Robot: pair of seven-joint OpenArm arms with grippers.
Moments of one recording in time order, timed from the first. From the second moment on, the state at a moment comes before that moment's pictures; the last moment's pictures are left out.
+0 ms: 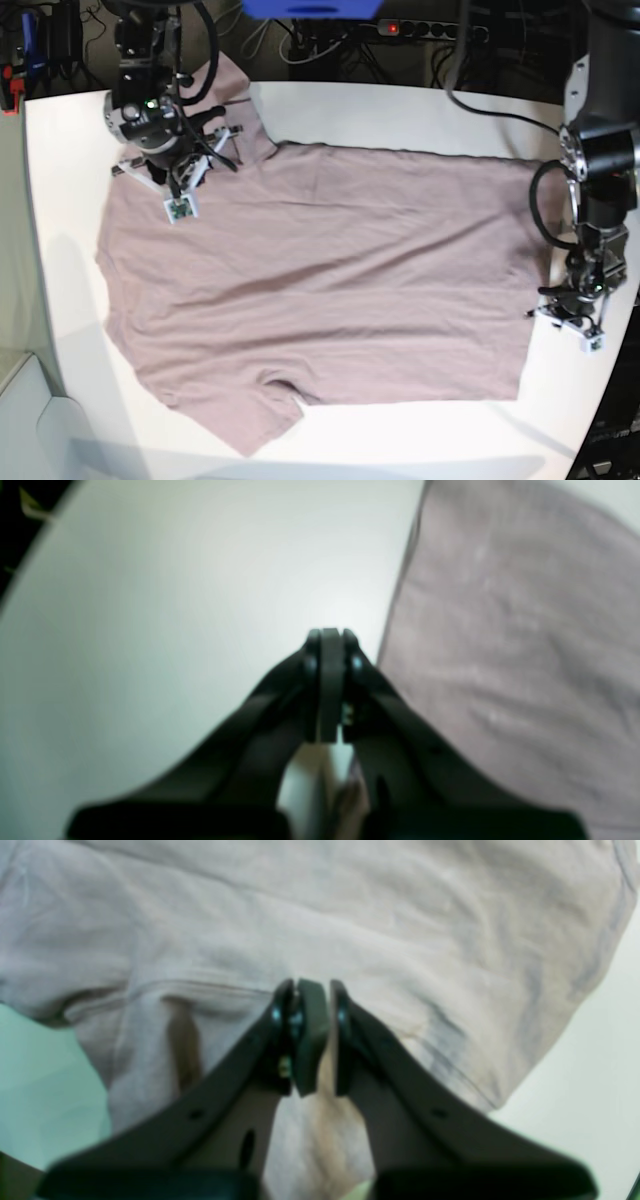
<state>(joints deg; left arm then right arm) -39.9 -24.0 -6.2 18.3 -14.0 -14.3 11.7 -16.2 -1.4 6.6 106.5 -6.7 20.8 -52.0</state>
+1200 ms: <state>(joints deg) -31.0 -19.2 -6.4 33.5 -14.9 -14.5 26.1 -16.0 -1.4 6.4 106.5 -6.7 20.8 -52.2</state>
